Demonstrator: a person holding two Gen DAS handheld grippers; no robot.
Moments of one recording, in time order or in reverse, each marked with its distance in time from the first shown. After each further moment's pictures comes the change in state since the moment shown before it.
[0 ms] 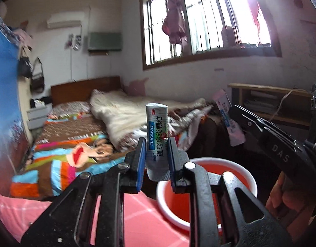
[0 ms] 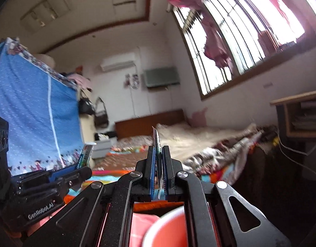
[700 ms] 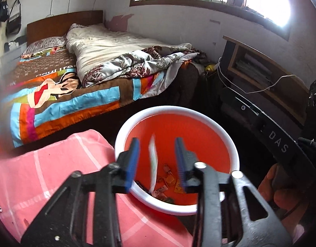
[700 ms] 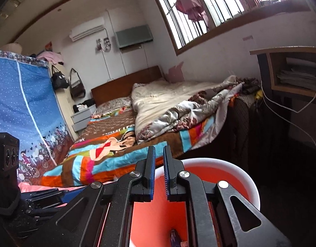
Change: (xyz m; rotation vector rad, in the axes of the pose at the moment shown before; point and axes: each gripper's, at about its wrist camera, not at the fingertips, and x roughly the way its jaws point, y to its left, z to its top) left arm 0.085 -0.032 -0.039 -0.168 0.434 -0.177; right arm 0.030 -0.047 -0.029 0.113 0.286 -0.133
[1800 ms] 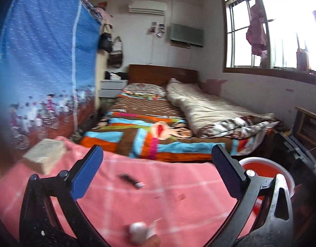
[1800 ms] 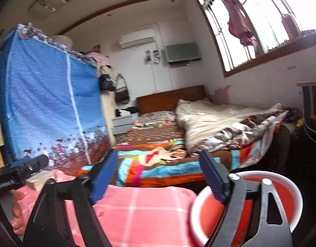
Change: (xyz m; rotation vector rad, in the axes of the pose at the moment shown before) left arm -0.225 0.111 -0.105 -0.227 -0.479 0.628; right arm -0.057 0.132 -0.036 -0.197 -0.162 0.321
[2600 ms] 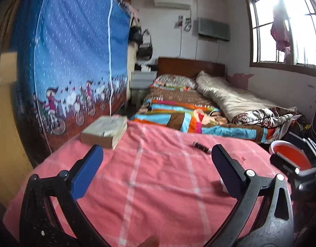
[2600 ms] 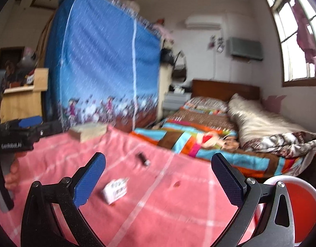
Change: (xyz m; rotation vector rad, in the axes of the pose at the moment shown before) left arm -0.051 0.110 -0.046 -0.041 0.074 0.167; right arm 0.013 0.117 -0.062 -0.285 0.238 0.333
